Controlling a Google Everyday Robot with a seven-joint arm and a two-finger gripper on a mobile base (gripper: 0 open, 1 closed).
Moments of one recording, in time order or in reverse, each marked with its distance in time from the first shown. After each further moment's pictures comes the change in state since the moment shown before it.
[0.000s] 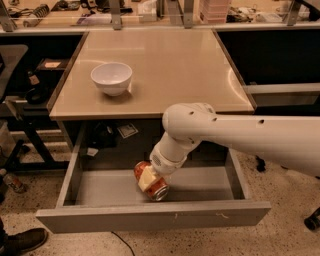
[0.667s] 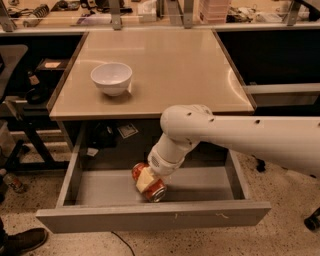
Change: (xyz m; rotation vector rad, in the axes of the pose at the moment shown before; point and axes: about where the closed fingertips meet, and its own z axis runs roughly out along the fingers) arm -0.002 0.003 0.007 -0.019 0.005 0.000
